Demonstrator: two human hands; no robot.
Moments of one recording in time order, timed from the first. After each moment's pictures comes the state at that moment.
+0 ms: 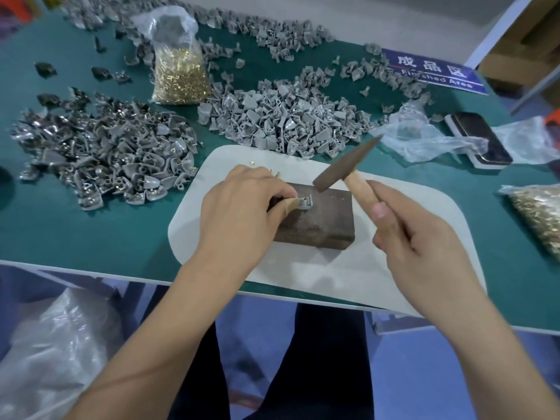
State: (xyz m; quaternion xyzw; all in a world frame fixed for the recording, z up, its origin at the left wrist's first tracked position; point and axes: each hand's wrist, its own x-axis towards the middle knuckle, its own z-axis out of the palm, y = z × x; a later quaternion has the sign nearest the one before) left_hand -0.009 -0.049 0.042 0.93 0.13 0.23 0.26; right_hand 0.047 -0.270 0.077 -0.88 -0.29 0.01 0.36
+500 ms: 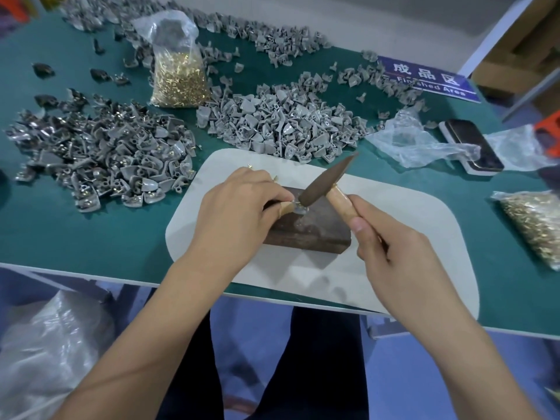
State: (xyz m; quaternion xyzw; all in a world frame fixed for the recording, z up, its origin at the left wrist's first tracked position) left_hand -0.007 -0.040 0.037 0.93 0.07 0.24 0.26; right_hand 0.040 -0.264 0.068 -0.90 -0.27 0.04 0.33
